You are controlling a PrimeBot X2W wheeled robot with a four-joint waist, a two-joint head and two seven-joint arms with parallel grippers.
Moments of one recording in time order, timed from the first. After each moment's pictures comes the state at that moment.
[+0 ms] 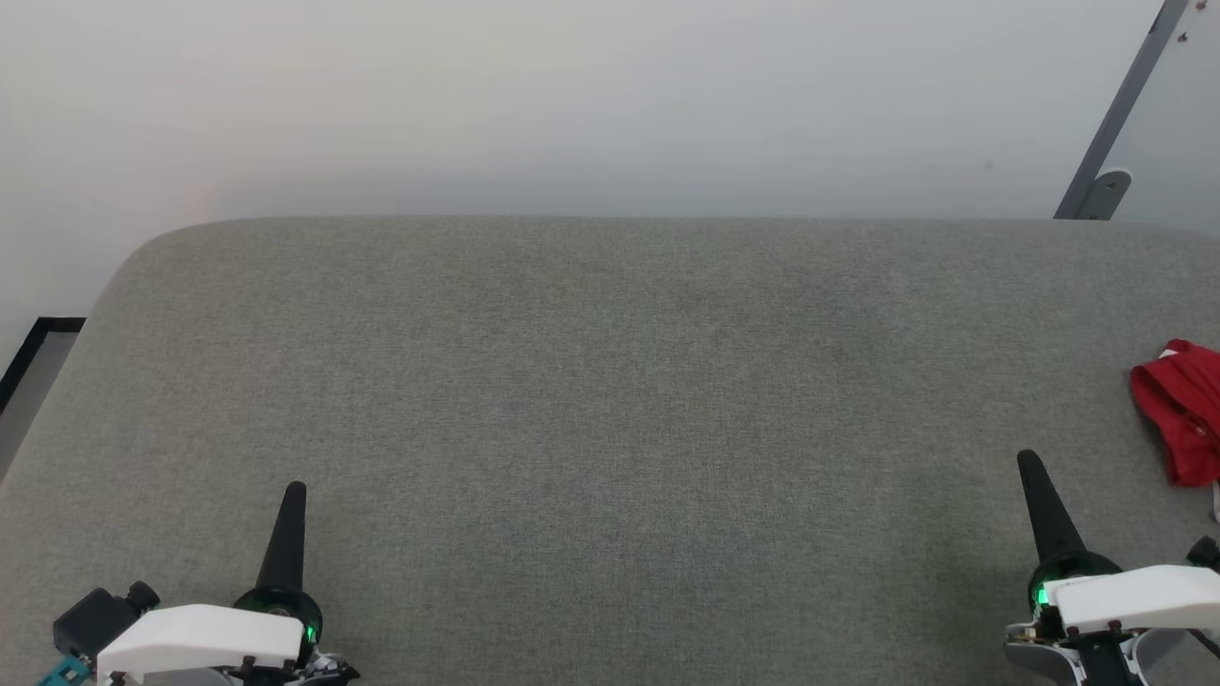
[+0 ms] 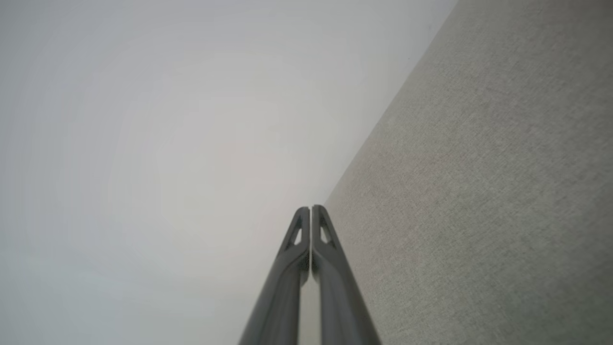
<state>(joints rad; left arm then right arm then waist) -0.01 0.09 0.05 0.21 -1.23 -0.13 -0.02 -0.02 -0.07 -0.13 0.18 1.21 0.13 0.05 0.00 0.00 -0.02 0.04</state>
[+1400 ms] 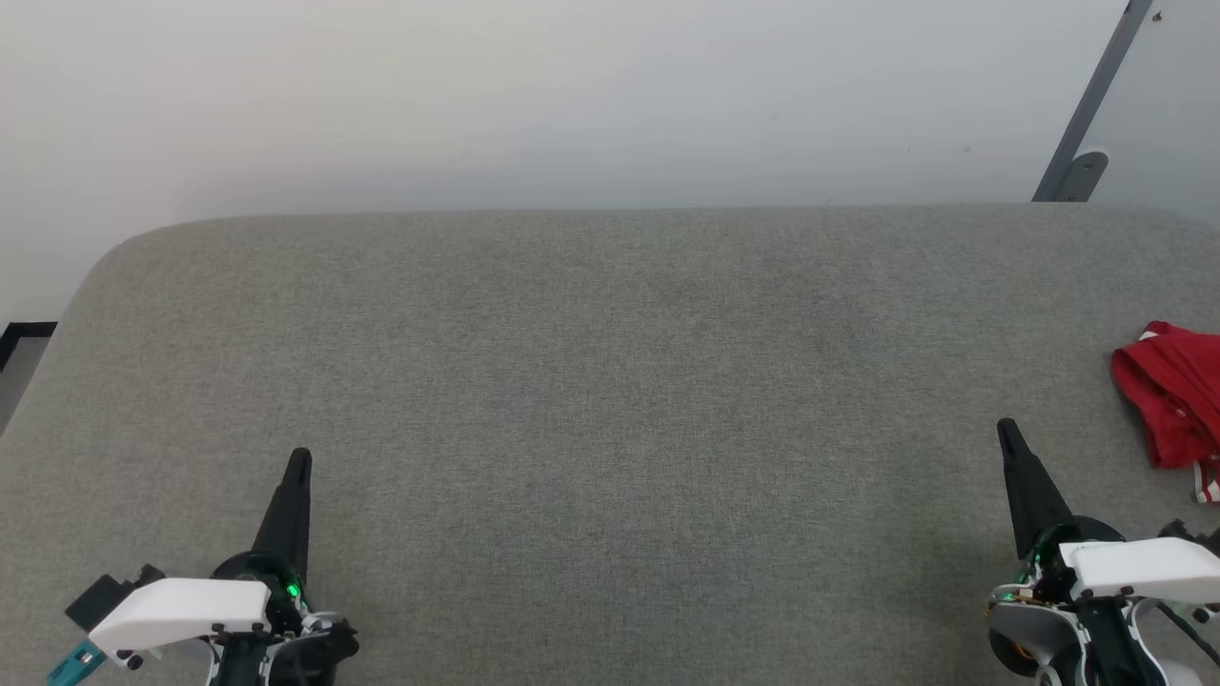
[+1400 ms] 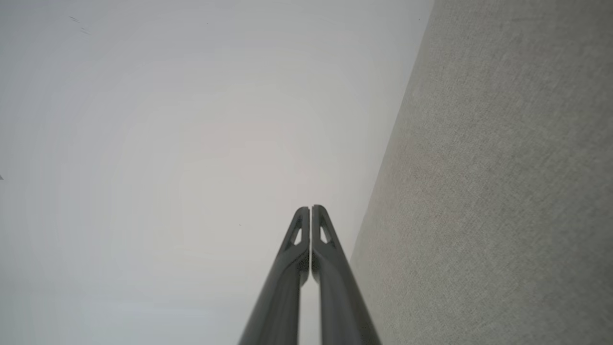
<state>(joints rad) -0.08 0.07 0.09 0.24 -1.55 -0.13 0.08 -0.09 -0.06 -0.12 0.23 1.54 0.13 0.10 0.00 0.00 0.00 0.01</state>
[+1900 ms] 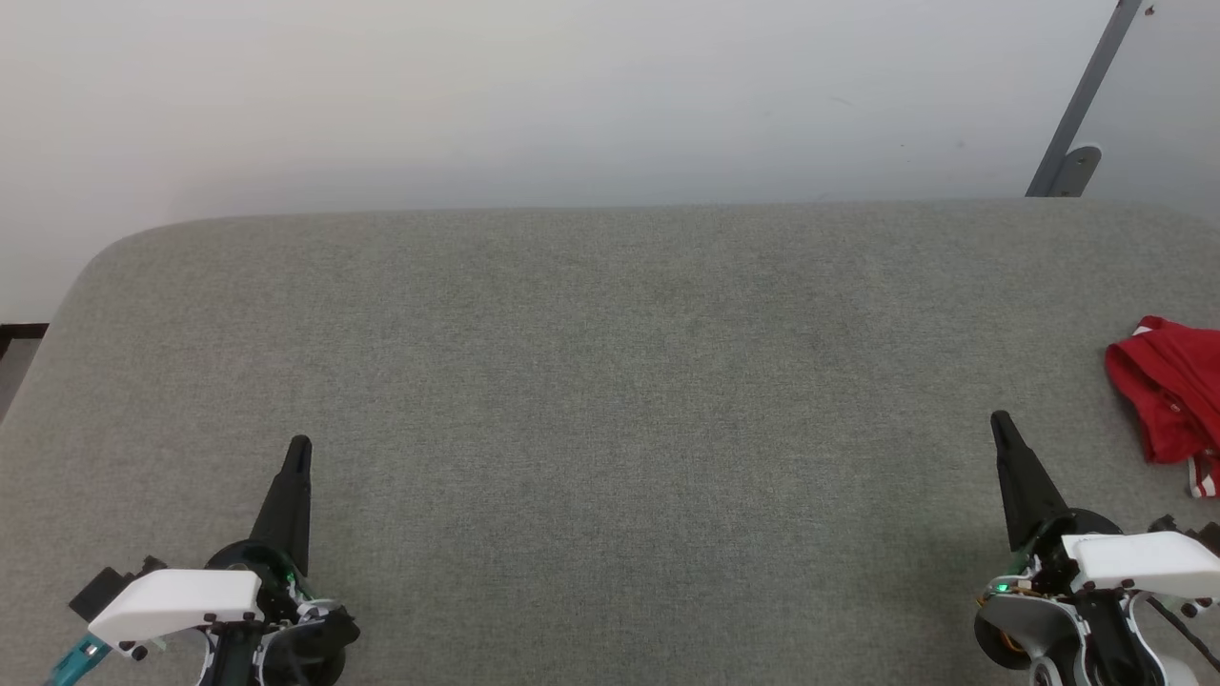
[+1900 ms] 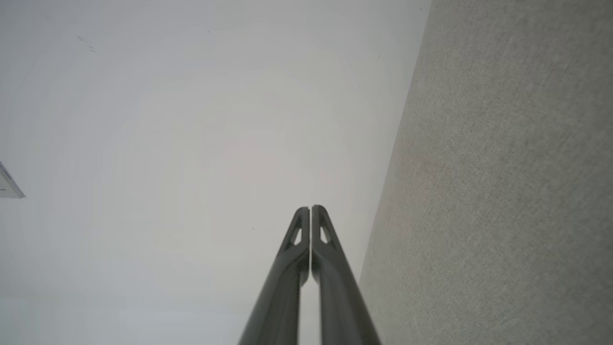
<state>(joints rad) -0.10 0.06 0.10 0.25 -1.62 -0.13 0.10 -0.11 -0.05 -0.11 0.24 1.61 0.13 0.11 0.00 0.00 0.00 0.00</state>
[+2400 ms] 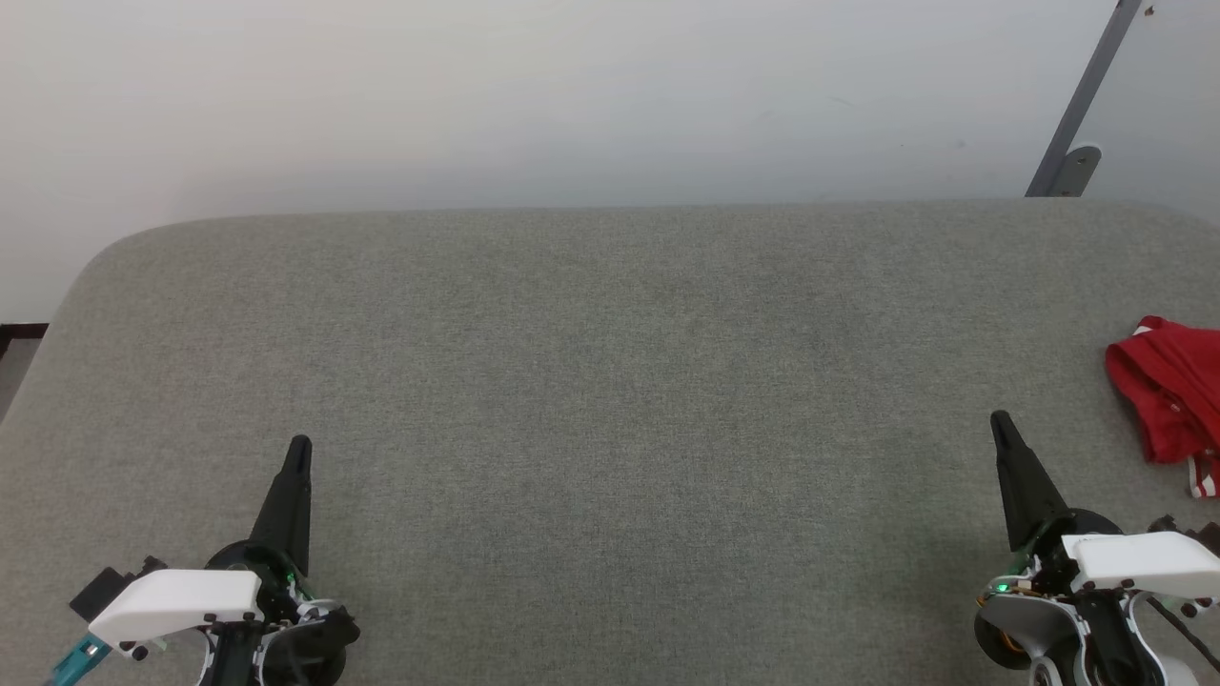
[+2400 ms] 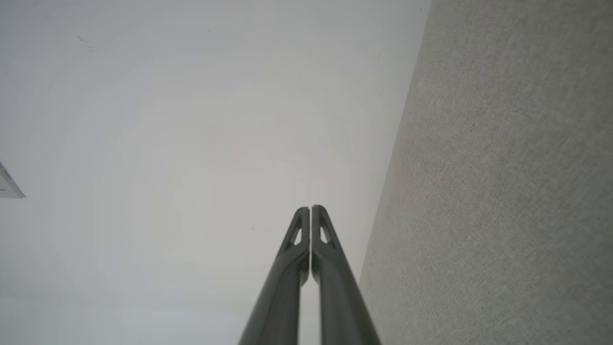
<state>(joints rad) -0.10 0.06 0.10 0.25 -1.62 -0.13 0.11 -0.11 -0.05 -0.11 0.24 1.61 0.13 0.11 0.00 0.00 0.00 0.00</state>
